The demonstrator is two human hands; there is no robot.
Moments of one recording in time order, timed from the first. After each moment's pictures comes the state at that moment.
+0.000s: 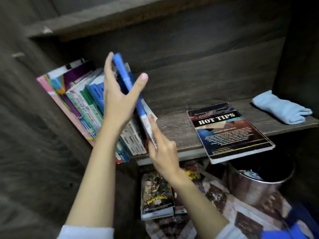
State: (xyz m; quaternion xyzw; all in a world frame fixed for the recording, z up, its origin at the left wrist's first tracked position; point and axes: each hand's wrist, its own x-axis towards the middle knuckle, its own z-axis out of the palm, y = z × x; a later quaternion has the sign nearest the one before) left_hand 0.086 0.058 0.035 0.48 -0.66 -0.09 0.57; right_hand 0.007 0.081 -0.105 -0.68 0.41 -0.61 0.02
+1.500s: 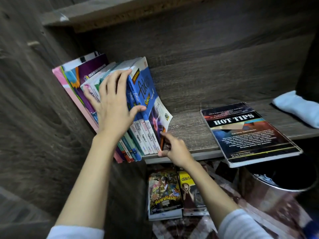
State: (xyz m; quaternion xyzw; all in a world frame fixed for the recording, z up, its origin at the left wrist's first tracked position) left_hand 0.148 0.048 0.014 0.62 -0.68 0.27 0.28; right_hand 0.006 0.015 -0.152 -0.69 0.50 -0.37 0.36
